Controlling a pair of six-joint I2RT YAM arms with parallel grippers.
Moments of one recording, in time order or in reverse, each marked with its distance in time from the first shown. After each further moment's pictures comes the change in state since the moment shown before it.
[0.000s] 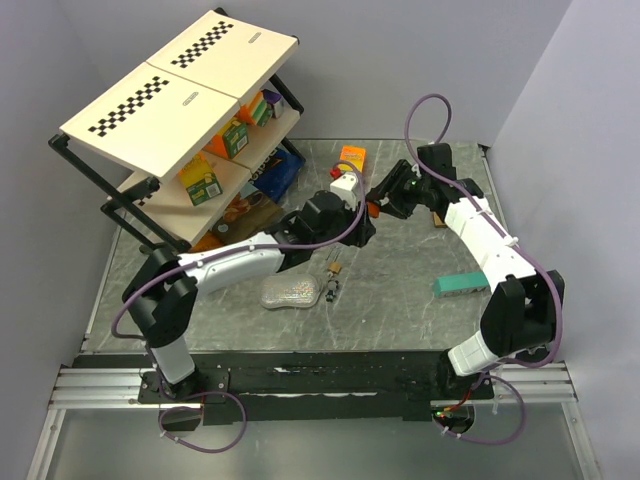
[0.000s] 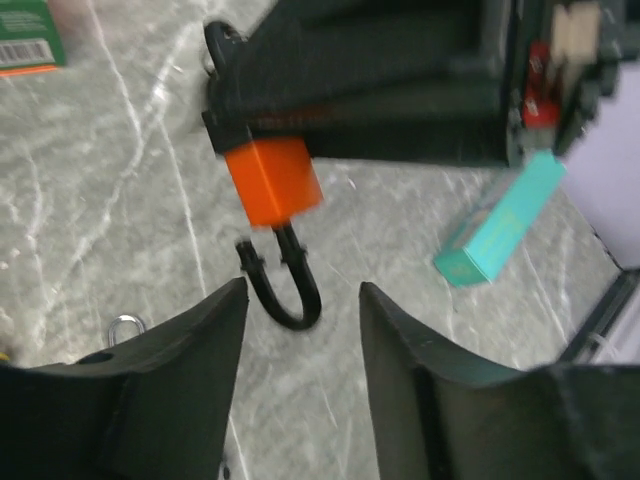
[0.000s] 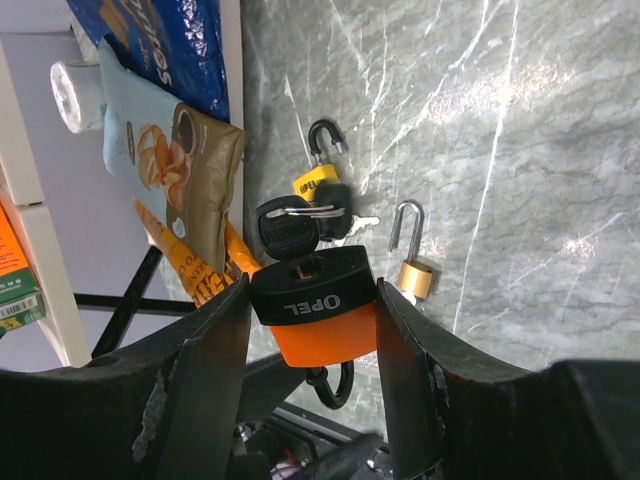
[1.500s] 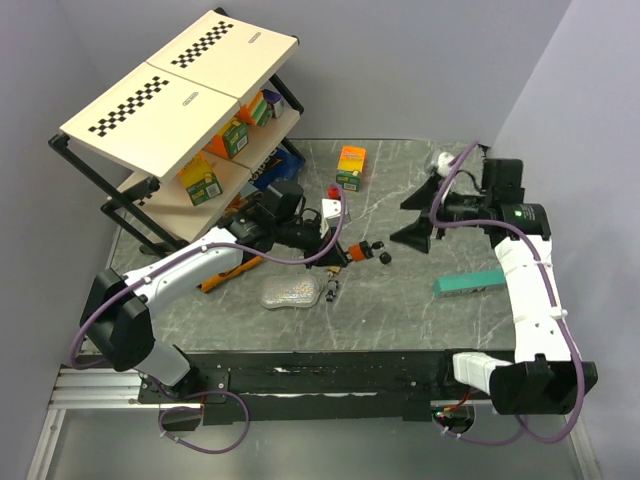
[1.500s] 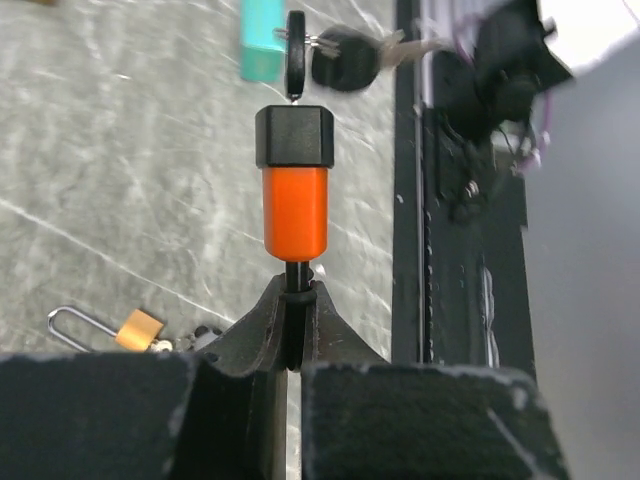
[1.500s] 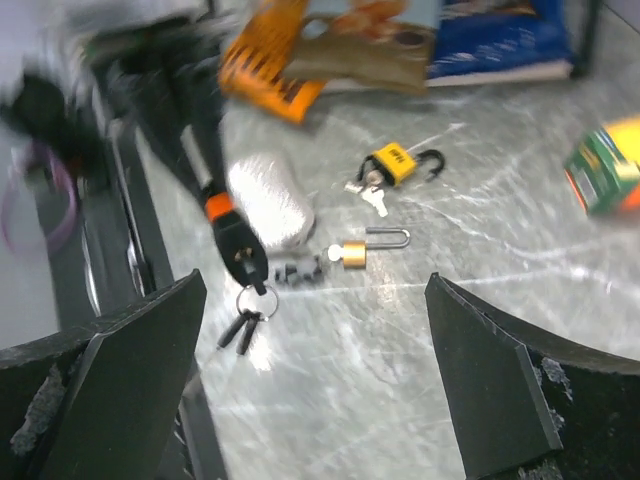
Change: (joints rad) left arm 0.152 -0.217 -0.046 -0.352 0.816 0.586; right arm -0.259 -0.333 -0.011 -0.275 -0.848 -1.387
